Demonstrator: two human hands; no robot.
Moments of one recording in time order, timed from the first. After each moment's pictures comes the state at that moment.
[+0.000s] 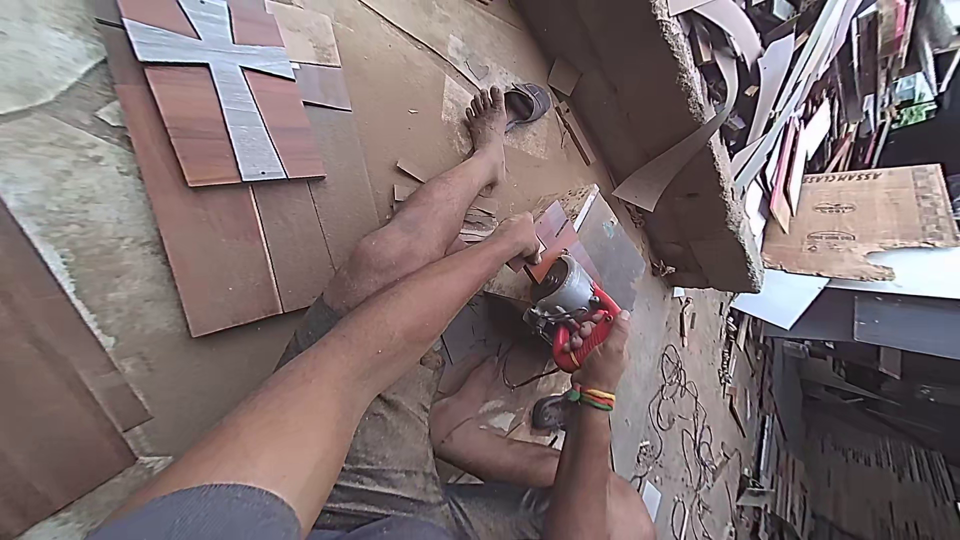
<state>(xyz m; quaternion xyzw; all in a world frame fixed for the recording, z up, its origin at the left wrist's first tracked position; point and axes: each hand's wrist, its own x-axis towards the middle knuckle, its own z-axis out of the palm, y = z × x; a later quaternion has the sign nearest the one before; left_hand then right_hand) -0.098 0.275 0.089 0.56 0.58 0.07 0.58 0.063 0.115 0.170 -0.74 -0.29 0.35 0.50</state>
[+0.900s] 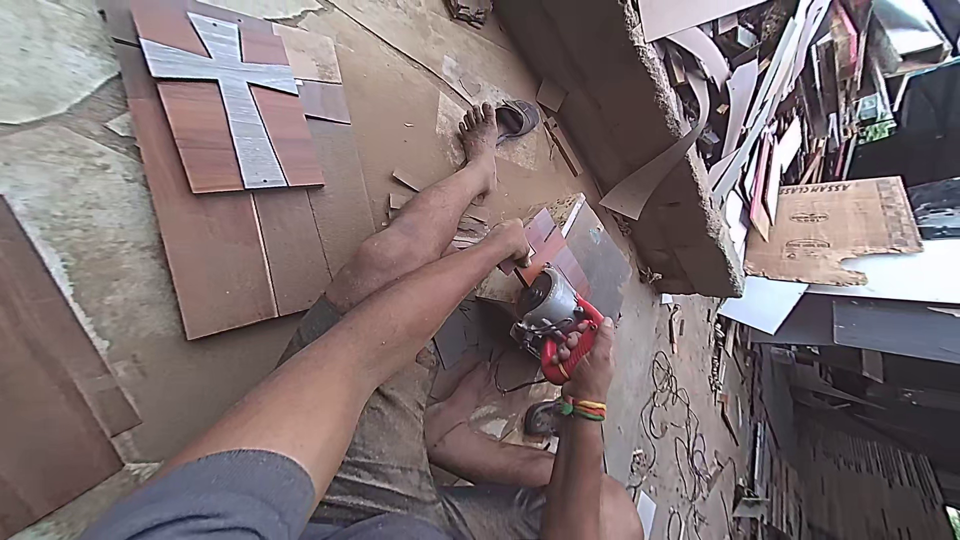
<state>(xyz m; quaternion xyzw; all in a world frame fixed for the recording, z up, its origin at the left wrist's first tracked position) -0.095 0.273 0.088 0.56 0.59 0.08 0.58 0.063 0.094 0.183 -0.74 -0.28 0.38 0.48</state>
